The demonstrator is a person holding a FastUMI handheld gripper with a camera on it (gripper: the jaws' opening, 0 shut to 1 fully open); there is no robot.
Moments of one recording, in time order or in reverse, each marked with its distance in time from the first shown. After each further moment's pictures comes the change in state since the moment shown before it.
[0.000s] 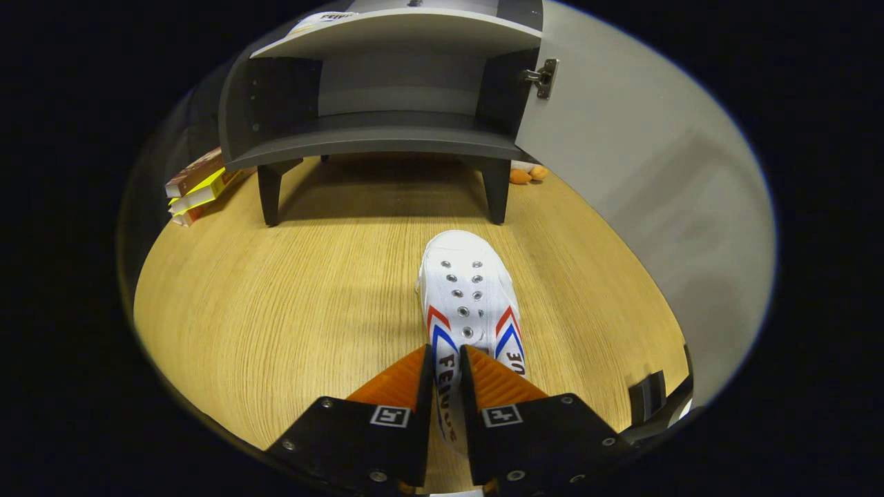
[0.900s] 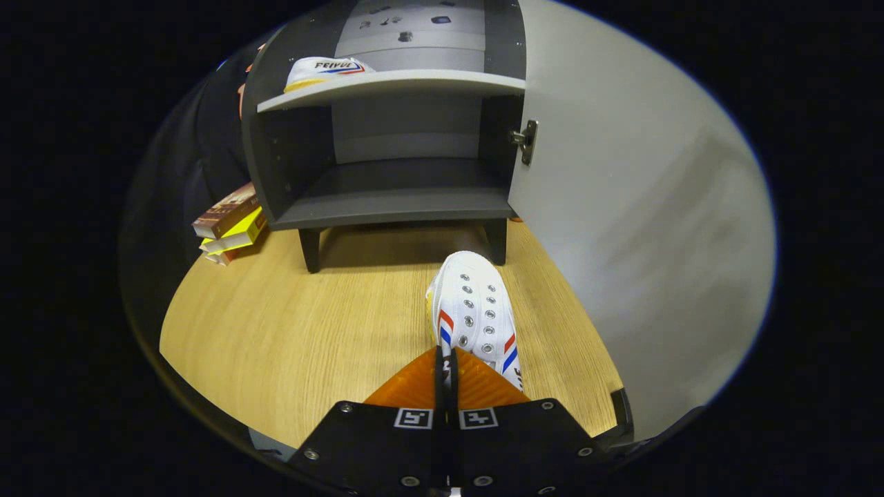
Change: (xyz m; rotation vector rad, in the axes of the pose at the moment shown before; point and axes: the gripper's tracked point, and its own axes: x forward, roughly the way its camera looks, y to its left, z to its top) arm -0.081 0.006 0.059 0.047 -0.140 0.068
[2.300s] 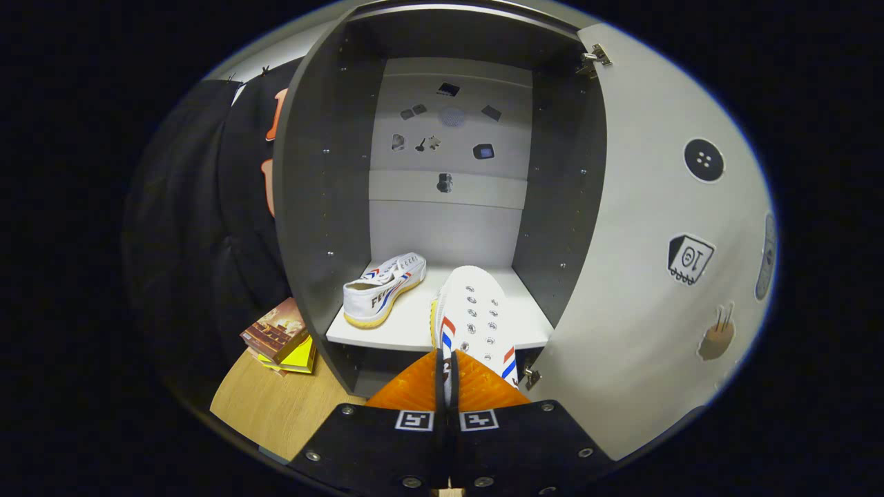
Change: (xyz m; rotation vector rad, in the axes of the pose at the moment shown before) arm -0.097 0.044 0.313 -0.085 -0.304 0.013
